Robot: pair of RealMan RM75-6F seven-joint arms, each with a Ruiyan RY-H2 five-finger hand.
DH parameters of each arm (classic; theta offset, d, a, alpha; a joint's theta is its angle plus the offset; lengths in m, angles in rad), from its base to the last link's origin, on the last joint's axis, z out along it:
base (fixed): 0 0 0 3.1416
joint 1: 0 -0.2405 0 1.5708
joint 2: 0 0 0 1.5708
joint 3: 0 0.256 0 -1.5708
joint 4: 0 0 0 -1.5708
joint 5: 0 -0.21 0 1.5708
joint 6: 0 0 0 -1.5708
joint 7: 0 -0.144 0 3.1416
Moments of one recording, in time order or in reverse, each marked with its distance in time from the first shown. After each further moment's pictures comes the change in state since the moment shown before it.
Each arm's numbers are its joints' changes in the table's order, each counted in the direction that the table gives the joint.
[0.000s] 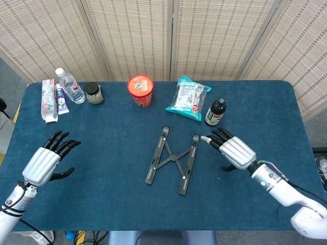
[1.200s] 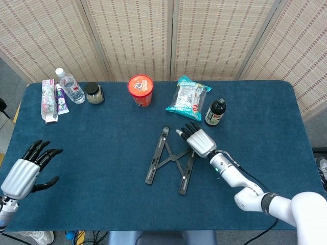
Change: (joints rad) left arm -0.096 0.039 0.088 0.051 -0.009 0.165 0.087; right arm -0.163 -0.545 0.105 0.487 -0.222 -0.153 0.417
